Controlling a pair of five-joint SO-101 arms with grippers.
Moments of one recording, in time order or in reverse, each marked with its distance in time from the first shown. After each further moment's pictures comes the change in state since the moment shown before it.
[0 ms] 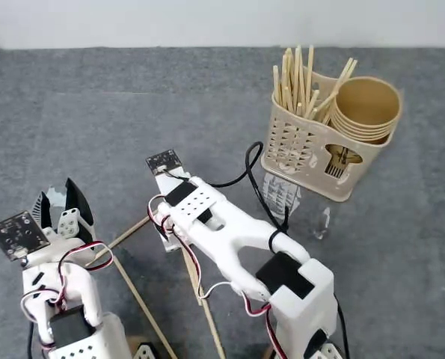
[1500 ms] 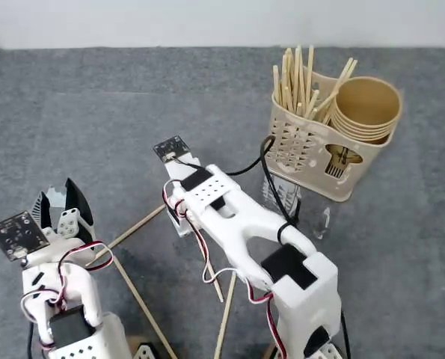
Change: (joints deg) left arm 0.0 0.0 0.0 0.0 0.0; right arm 4.7 1.8 -2.3 -4.5 9.2
